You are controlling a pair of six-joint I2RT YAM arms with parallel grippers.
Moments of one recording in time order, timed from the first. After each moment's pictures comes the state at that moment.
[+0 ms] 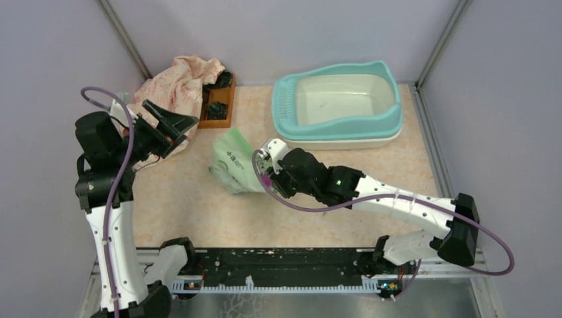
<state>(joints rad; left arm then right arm) 0.19 0.93 1.40 -0.80 0.62 -0.79 1.13 1.26 1.14 -0.49 0.18 0.10</state>
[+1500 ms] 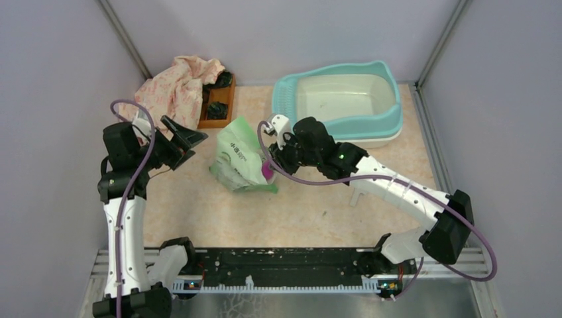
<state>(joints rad) 0.19 0.88 1.09 -0.70 0.61 -0.72 0.89 1.34 1.23 -0.41 -0.20 -0.04</state>
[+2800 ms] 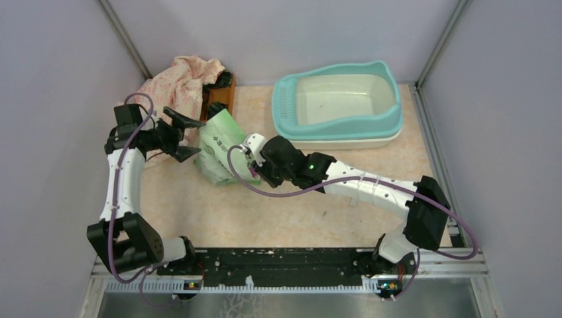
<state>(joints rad) 0.27 1.30 1.16 -0.71 0.71 -0.89 1.05 1.52 1.26 -0.42 0.09 -0.06</state>
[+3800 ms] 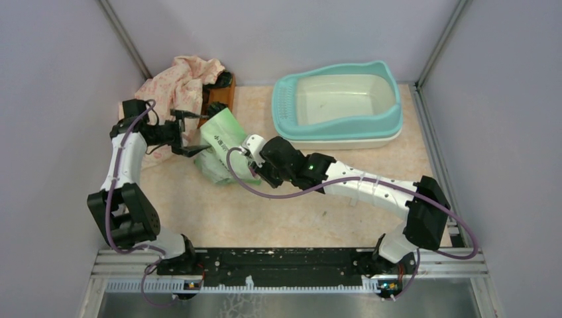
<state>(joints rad) 0.27 1.50 1.26 -0.80 0.94 -1.19 1.06 1.52 1.26 -0.42 0.11 -0.08</state>
